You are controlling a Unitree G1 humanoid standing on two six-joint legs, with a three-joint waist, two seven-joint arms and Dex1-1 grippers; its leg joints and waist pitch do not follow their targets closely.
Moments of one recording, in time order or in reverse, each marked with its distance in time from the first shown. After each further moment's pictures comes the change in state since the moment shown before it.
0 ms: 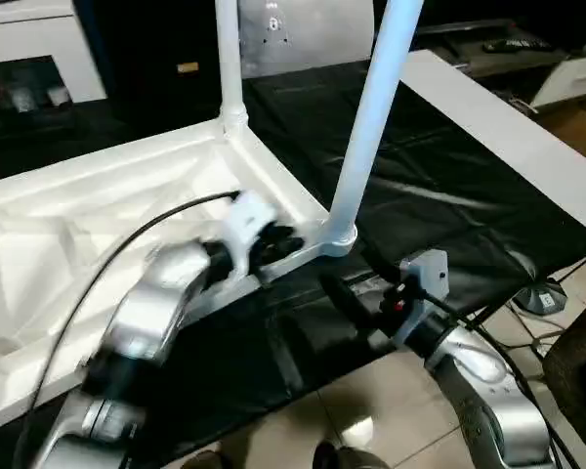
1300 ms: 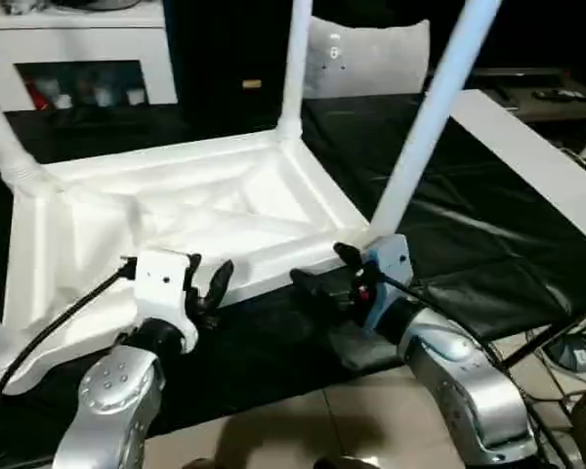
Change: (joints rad) left arm 0.518 -0.155 0.121 -0.619 -0.018 0.201 0.417; right arm -0.117 -0.002 0.101 -0.019 -0.045 0.129 -0.091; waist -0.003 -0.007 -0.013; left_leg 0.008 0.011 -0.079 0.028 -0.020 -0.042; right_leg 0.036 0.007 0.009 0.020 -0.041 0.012
